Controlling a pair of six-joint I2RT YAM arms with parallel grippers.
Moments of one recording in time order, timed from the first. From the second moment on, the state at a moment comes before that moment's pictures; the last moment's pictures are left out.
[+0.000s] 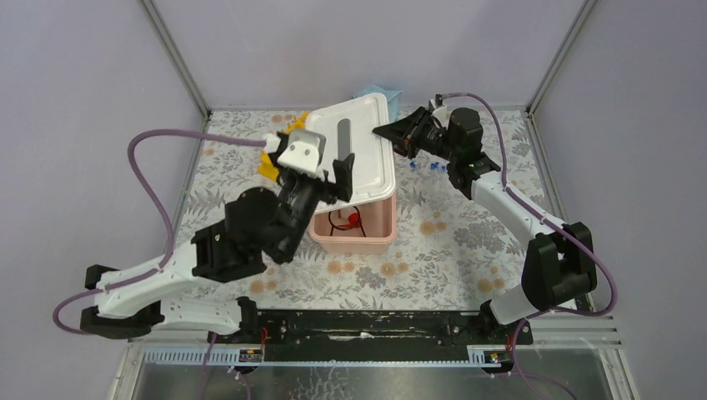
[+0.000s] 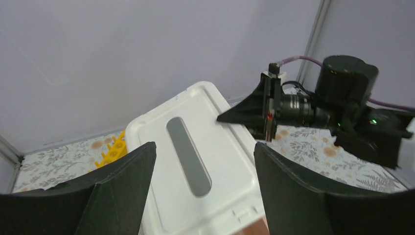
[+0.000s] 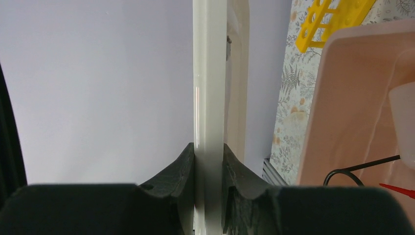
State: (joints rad) left arm -1.38 1.07 1.41 -0.17 -1.02 0.15; right arm 0.36 1.51 1.14 0.30 -0.62 1.42
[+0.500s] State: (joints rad) left arm -0.49 1.17 1.23 -0.26 -0.22 -0.24; right arm 0.45 1.51 0.99 0.36 -0.53 1.33
